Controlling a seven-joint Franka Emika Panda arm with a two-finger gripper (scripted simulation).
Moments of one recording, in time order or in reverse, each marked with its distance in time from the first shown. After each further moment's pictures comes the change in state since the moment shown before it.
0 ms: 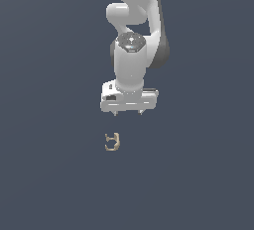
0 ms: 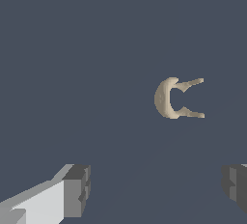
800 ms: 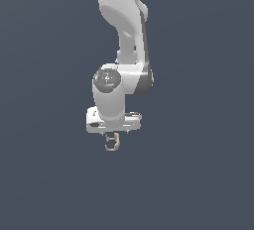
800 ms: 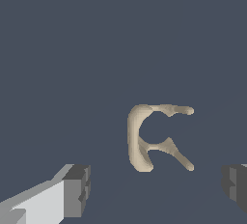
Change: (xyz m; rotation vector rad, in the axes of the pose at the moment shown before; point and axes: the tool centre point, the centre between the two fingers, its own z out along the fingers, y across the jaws) arm 0.043 0.057 0.069 0.019 -0.032 -0.003
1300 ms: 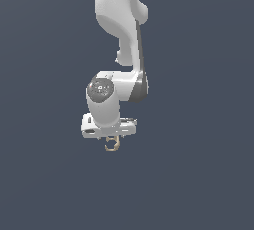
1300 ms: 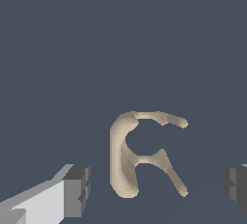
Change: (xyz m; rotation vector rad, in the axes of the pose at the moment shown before) arm 0.008 0.017 0.021 0.006 -0.008 -0.001
